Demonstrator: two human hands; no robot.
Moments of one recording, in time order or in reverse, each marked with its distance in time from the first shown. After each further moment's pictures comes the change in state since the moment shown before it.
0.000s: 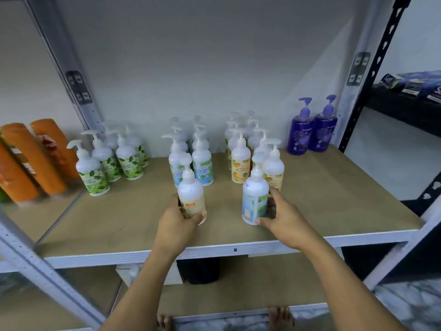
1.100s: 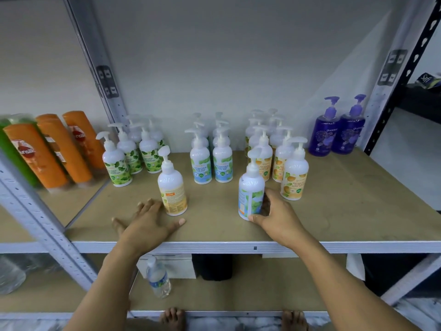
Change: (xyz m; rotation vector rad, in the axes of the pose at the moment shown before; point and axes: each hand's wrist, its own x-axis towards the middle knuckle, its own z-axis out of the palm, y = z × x) left_hand 0.011 -0.053 -0.095 0.808 -0.117 -0.146; right_hand 0.023 -0.015 0.053 -0.037 0.035 -0.075
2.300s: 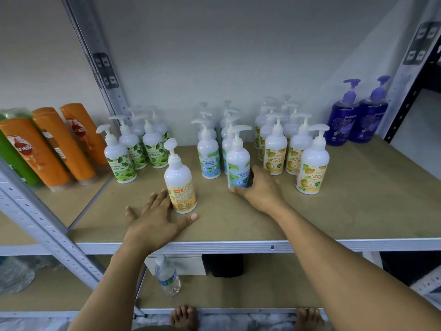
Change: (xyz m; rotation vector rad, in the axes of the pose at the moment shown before) left_hand 0.019 -0.011 0.007 0.058 -0.023 0.136; right_hand 0.083 -0.015 0.056 -0.251 0.095 0.001
